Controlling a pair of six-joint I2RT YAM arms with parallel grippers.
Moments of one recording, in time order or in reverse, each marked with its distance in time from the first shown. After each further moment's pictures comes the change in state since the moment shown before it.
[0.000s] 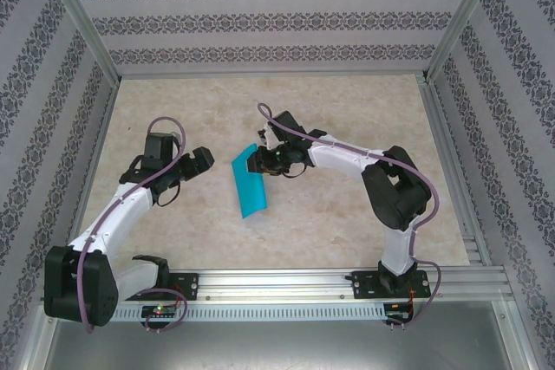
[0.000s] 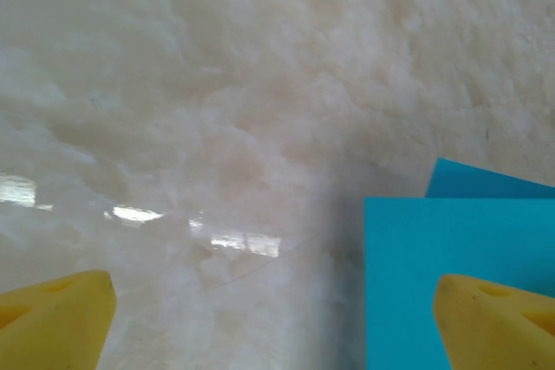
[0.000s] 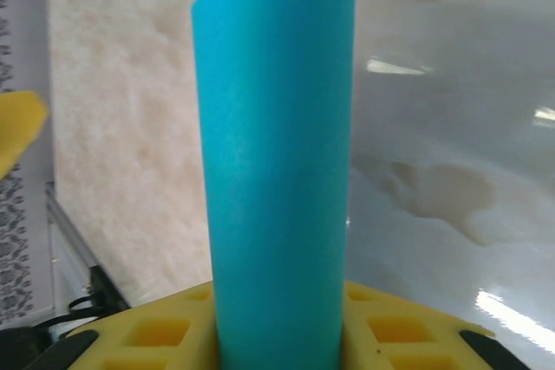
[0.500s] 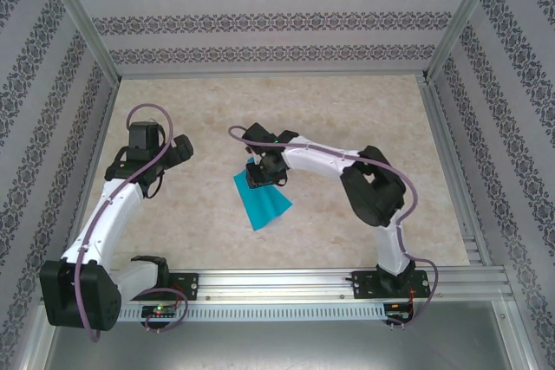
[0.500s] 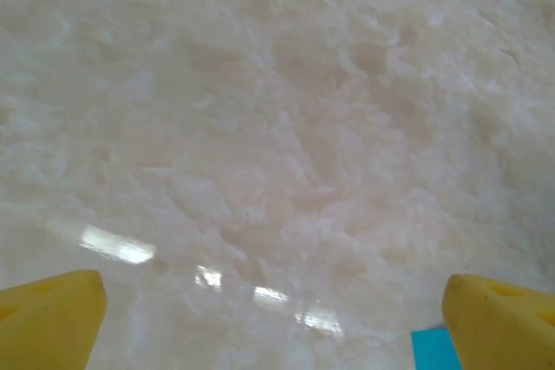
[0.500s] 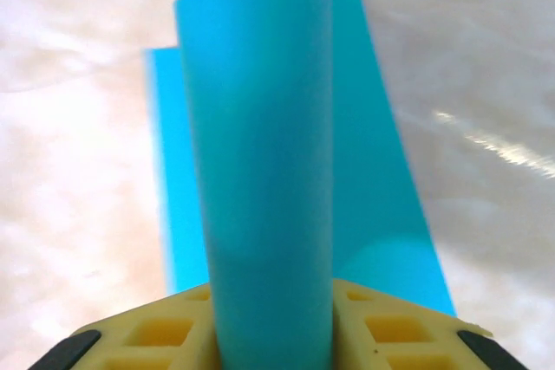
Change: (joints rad) left arm 0.092 -0.041 0.125 -0.132 -0.235 0.130; right arm 0.135 0.101 0.191 -0.323 0.319 -0.140
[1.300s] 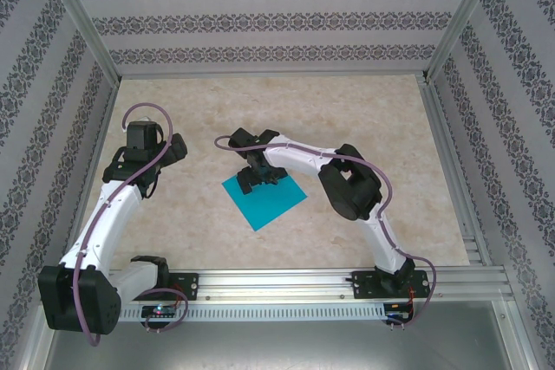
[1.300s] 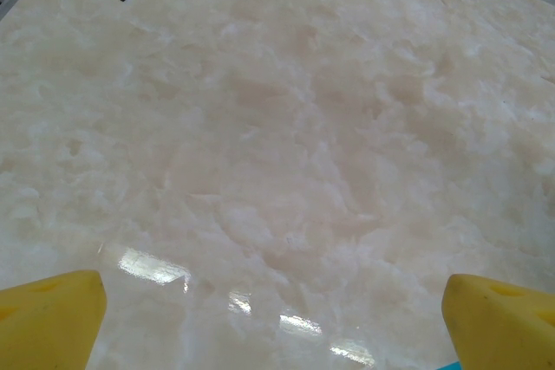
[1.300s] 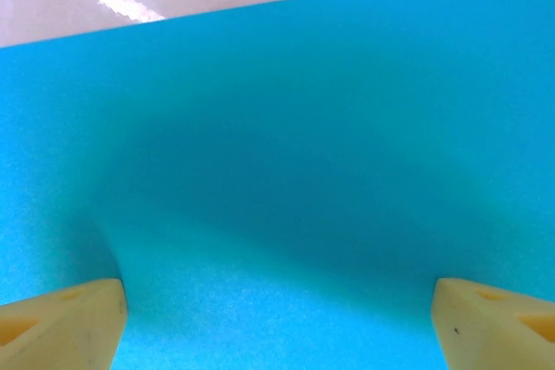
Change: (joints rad) left arm 0.000 -0.021 0.024 -0.012 -0.142 0.053; right arm 0.049 0.225 0.243 -0.241 0.273 -0.111
